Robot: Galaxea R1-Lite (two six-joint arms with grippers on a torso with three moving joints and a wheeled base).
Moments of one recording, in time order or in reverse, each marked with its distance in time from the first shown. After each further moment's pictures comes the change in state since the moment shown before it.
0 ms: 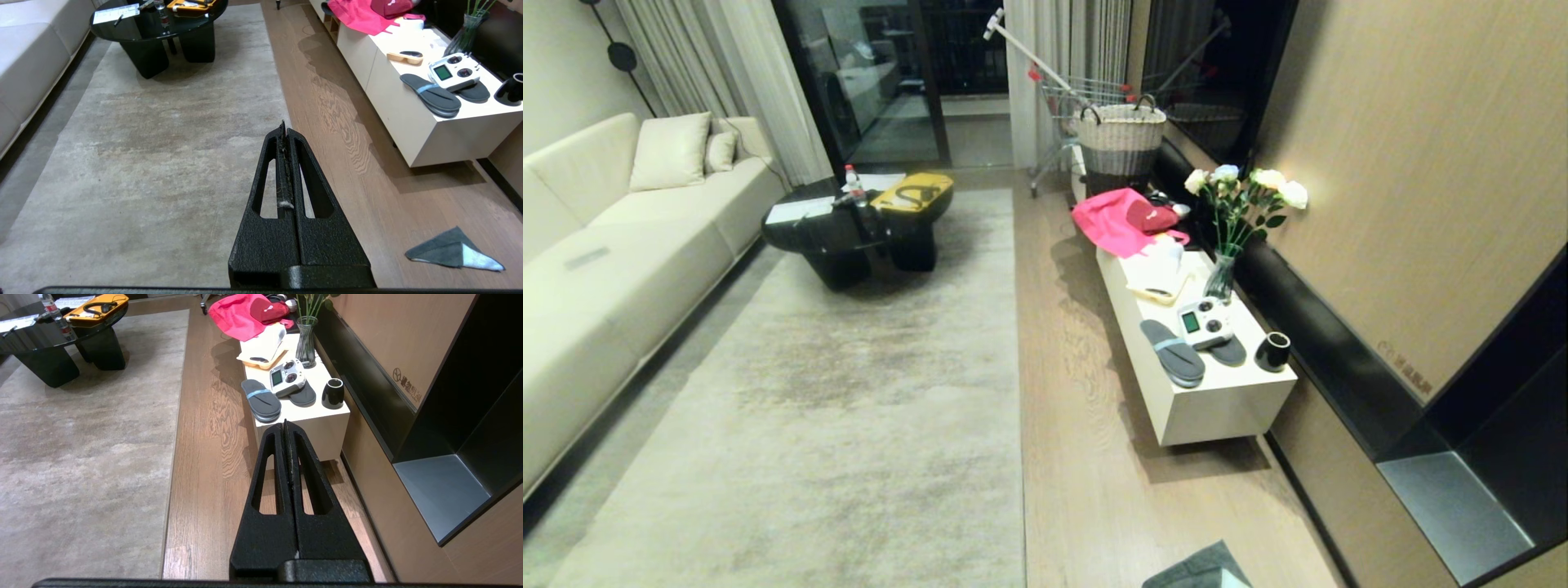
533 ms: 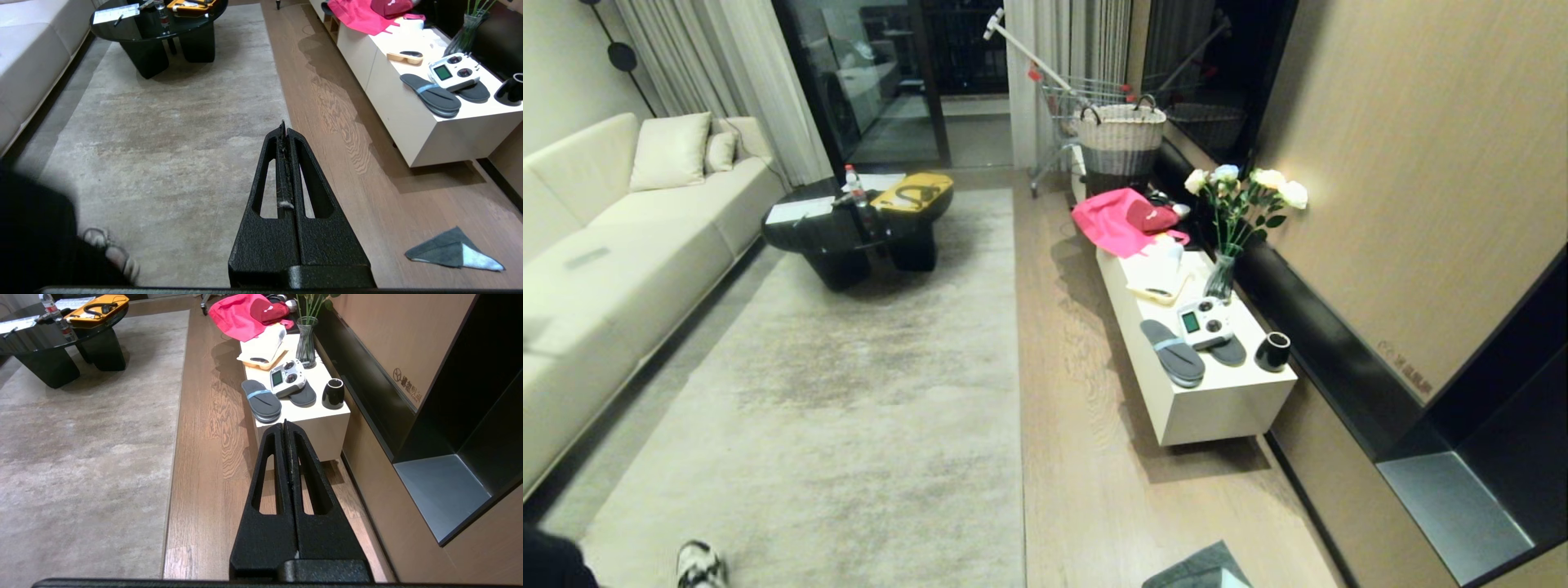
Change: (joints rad) left arm 0.000 0.000 0.000 0.000 0.000 0.000; right arm 0.000 0.000 0.000 -0.001 0.000 0.003
